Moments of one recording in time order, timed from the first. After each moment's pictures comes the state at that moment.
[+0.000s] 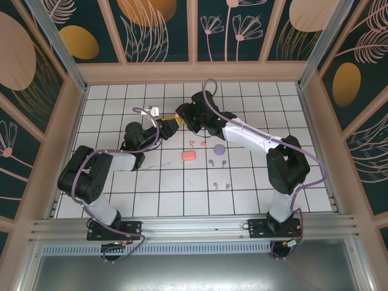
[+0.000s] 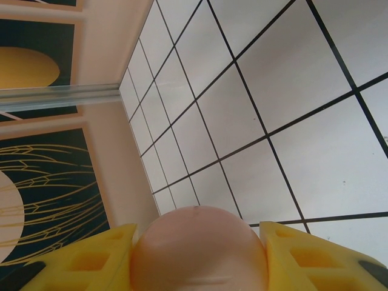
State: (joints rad) left arm -0.37 1.69 0.63 1.09 0.55 -0.78; right arm 0.72 1.82 1.42 -0.19 -0.12 1.39
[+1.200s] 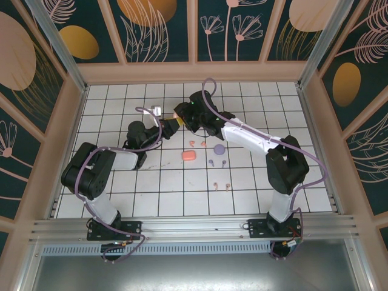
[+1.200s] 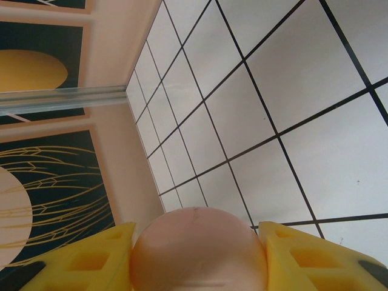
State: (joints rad) left arm -0.38 1.73 0.65 1.09 0.54 -0.75; right arm 0.73 1.82 1.44 -0.18 -0.11 1.41
